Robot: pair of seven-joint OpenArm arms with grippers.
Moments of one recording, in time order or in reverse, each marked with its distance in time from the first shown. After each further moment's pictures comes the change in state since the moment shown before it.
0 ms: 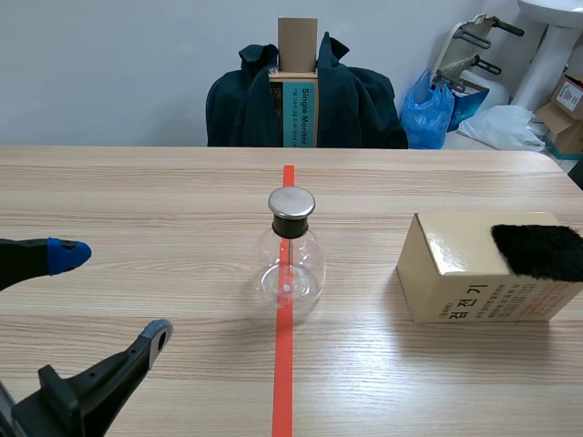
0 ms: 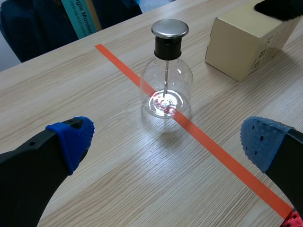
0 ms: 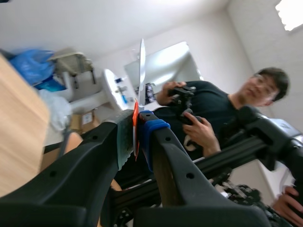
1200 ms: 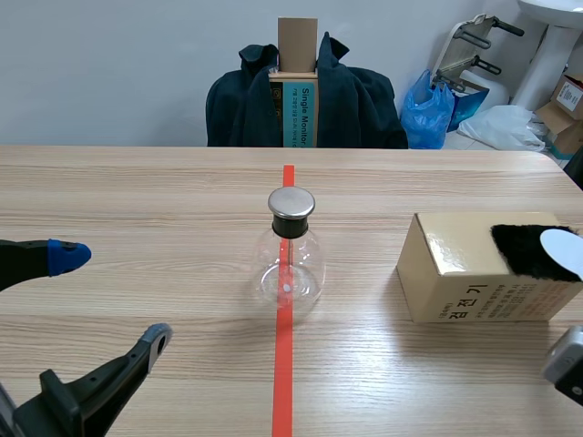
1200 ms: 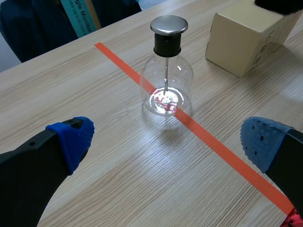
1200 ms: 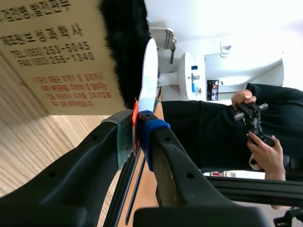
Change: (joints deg) left arm 0.0 0.0 0.0 0.0 1.2 0.0 0.0; right arm 4.3 0.0 -8.0 -18.1 -18.3 4.3 -5.5
